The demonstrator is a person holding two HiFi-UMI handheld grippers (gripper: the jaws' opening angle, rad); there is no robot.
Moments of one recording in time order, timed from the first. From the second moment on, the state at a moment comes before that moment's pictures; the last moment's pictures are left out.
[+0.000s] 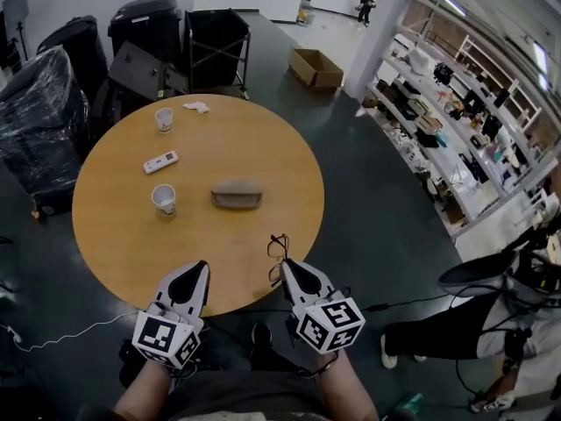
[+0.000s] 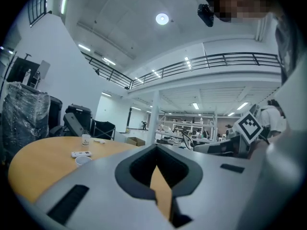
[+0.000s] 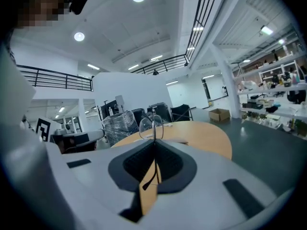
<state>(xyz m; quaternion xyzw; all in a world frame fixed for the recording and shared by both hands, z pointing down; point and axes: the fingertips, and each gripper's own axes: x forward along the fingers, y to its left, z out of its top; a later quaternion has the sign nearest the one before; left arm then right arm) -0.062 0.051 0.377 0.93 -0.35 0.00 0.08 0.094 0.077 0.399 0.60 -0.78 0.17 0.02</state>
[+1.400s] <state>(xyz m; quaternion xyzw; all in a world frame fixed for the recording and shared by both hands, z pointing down) 0.016 -0.119 0.476 0.90 -0.42 0.10 0.11 0.131 -0.070 0.488 0.47 -0.83 0.16 0.24</state>
